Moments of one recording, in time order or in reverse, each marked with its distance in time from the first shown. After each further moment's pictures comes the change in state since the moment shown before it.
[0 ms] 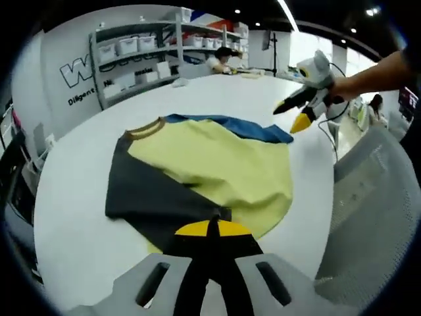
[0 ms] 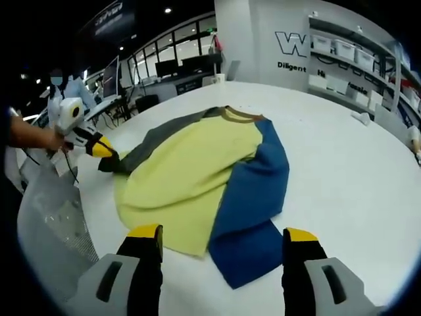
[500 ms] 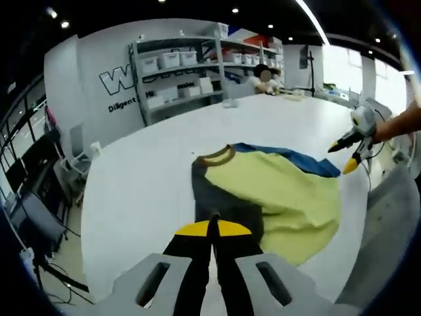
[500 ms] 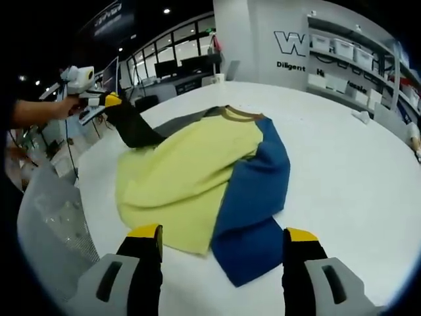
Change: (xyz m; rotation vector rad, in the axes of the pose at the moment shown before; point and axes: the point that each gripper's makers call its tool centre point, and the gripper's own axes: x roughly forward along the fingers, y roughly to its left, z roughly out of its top) left arm -0.054 0.126 0.054 -0.032 -0.078 0.219; right arm -0.002 0.002 -0.003 0.009 0.001 -0.002
